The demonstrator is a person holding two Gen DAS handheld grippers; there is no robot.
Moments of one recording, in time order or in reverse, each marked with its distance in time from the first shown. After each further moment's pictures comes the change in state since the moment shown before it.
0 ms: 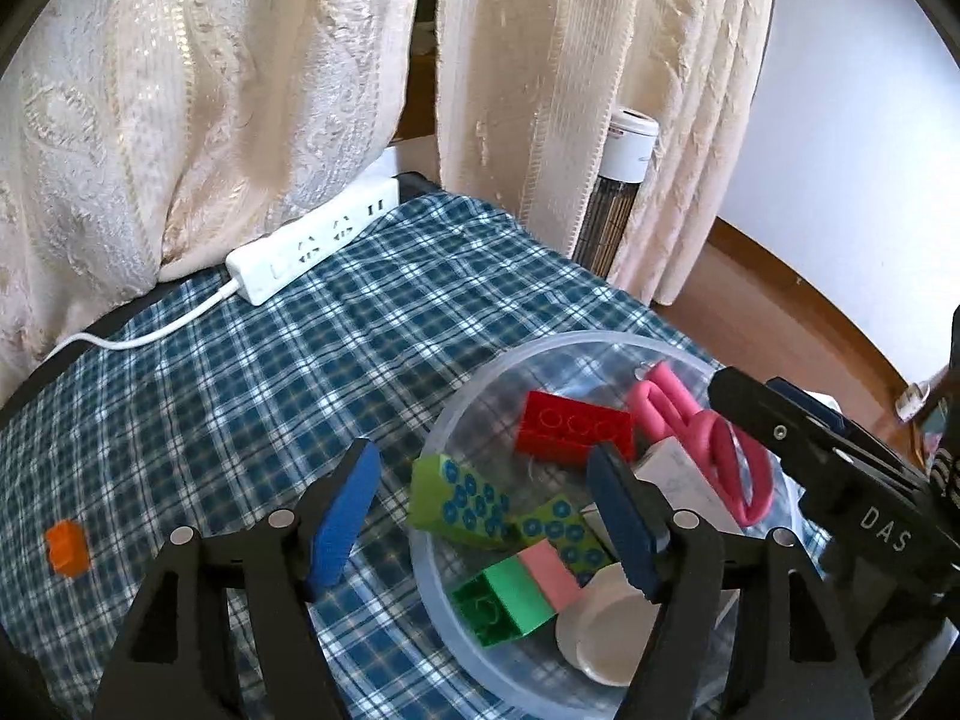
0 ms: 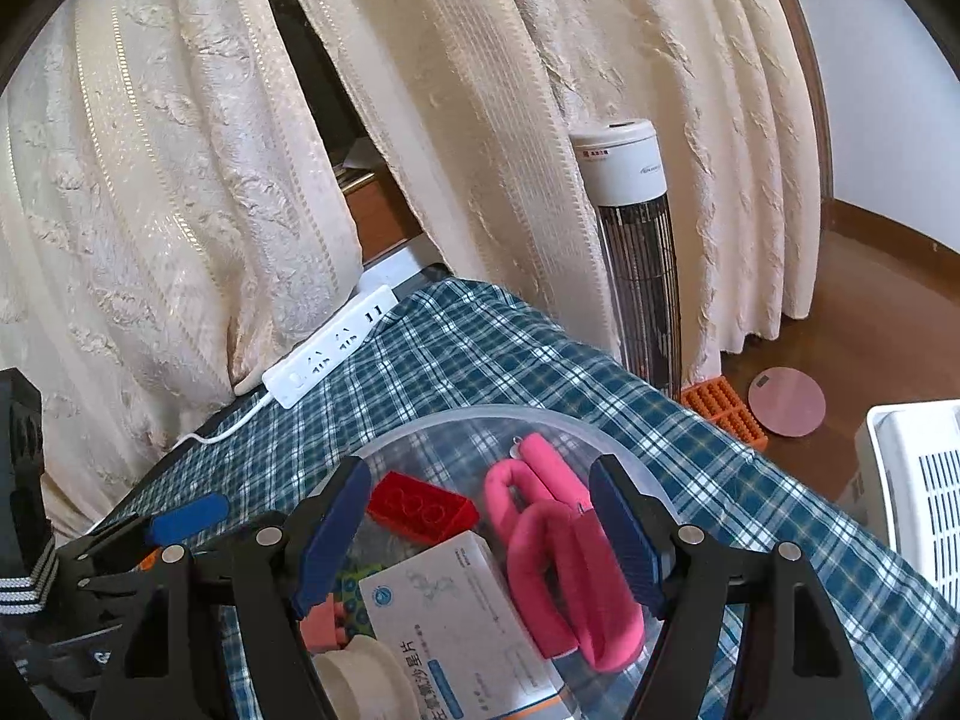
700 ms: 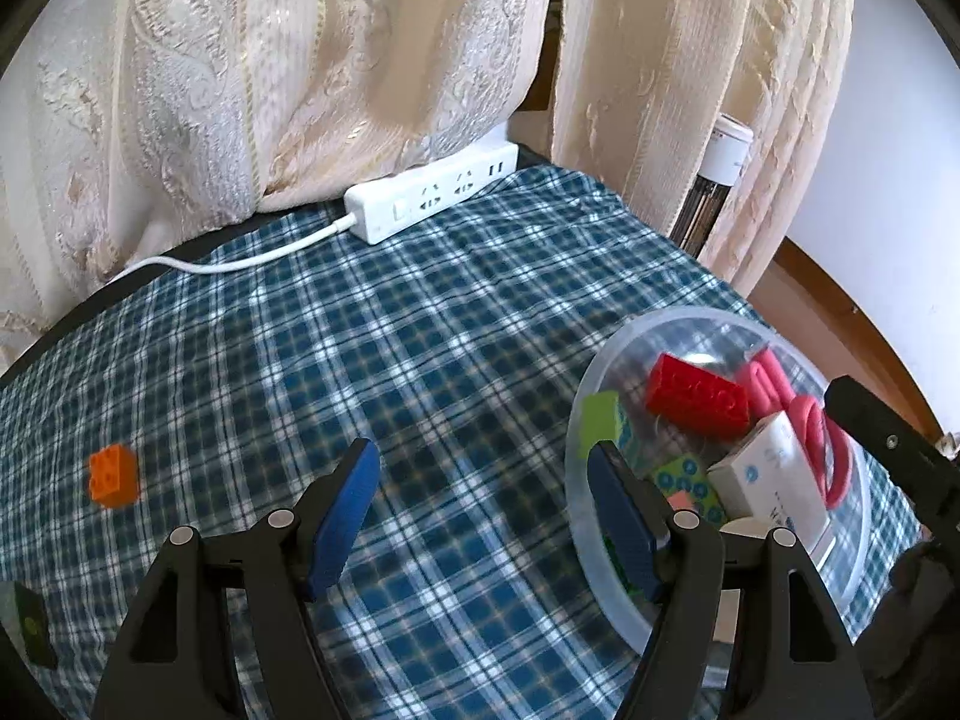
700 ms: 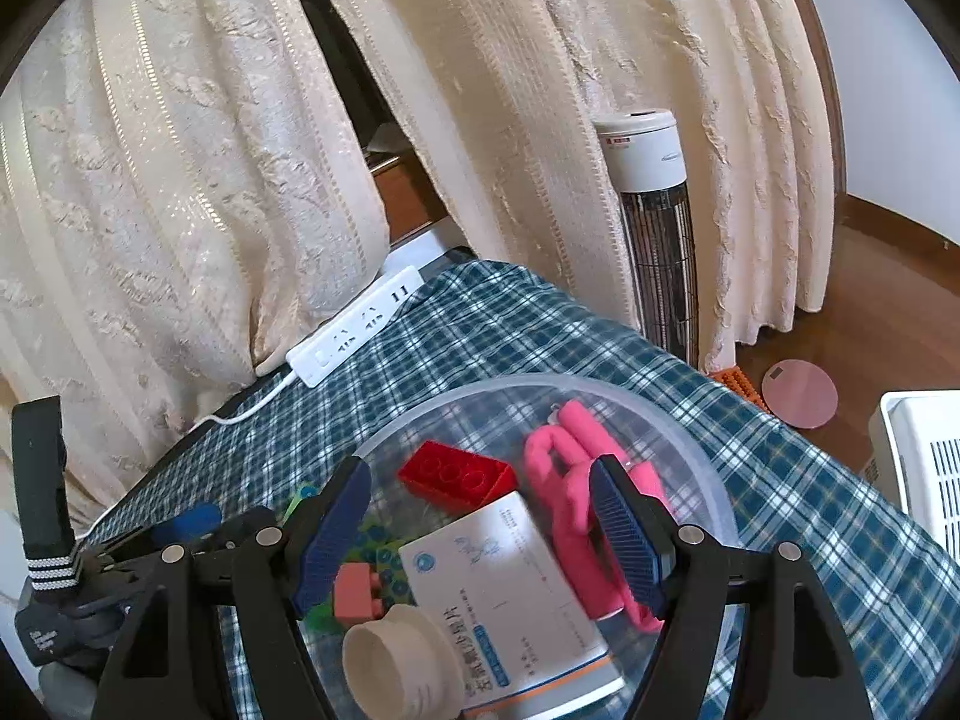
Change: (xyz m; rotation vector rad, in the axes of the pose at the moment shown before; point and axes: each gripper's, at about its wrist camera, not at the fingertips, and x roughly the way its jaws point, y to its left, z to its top) left arm -0.007 0.051 -0.028 -0.121 0.033 0.133; right arm -0.006 0.021 -0.014 -0.022 0.024 0.036
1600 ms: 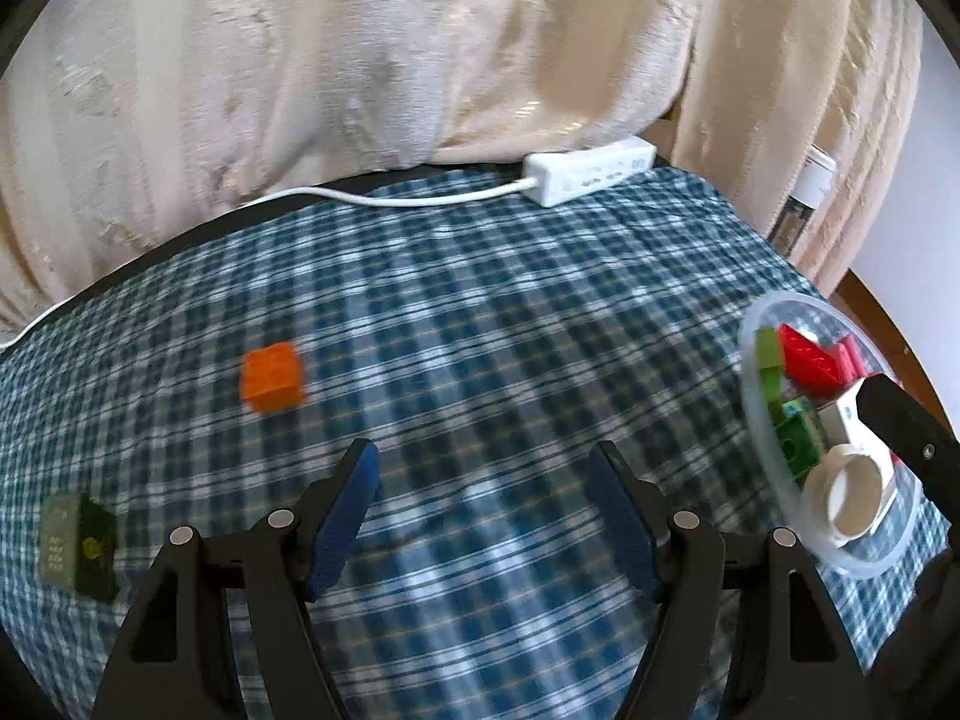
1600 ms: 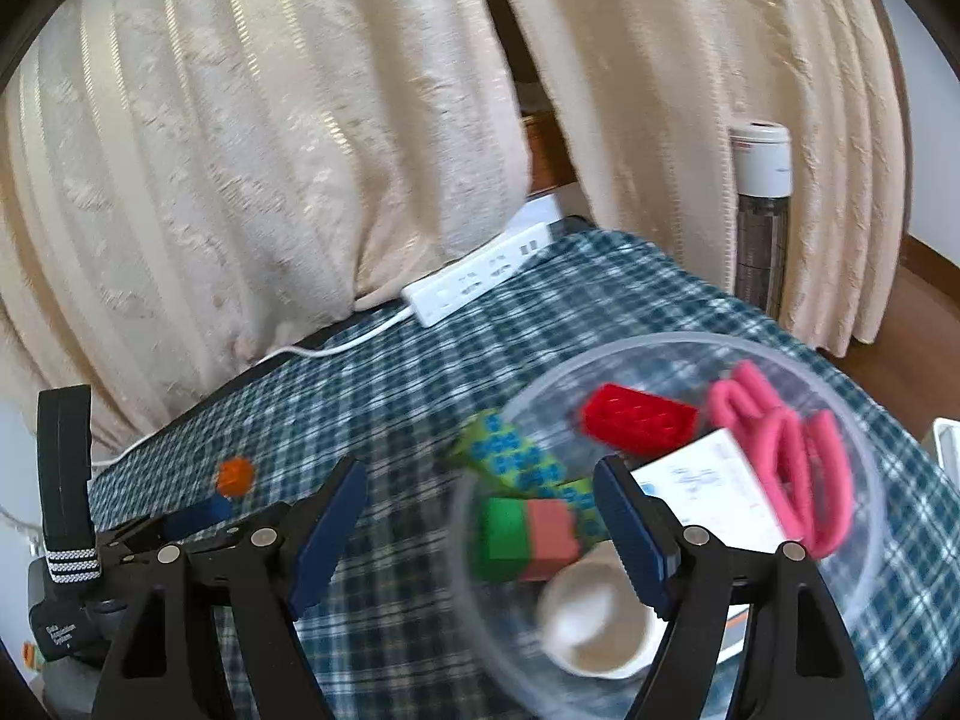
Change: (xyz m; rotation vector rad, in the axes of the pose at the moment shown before) left arm -0.044 0.090 -0.049 -0.125 0.000 0.150; right arm 0.000 0.100 -0.037 -0.156 0.060 0.099
